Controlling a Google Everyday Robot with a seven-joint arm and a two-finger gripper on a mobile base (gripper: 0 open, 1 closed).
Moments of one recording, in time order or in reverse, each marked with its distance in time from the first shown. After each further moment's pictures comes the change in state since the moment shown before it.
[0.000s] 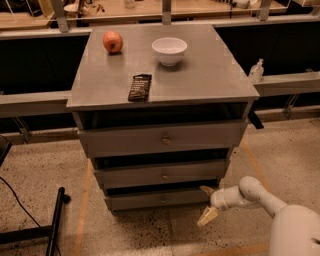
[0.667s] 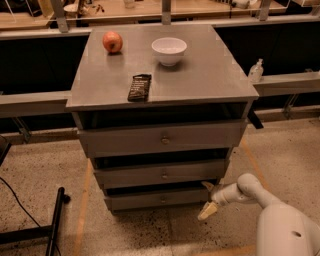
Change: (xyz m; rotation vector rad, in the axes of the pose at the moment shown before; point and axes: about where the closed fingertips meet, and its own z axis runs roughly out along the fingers) arm 0.018 -0.040 0.010 0.053 0.043 -0.018
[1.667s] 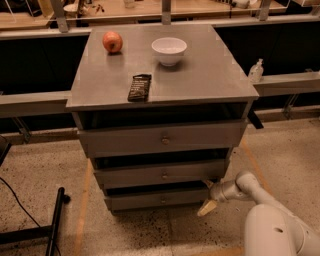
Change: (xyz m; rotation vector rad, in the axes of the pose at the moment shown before) arm 0.013 -0.026 0.011 0.016 0.003 0.004
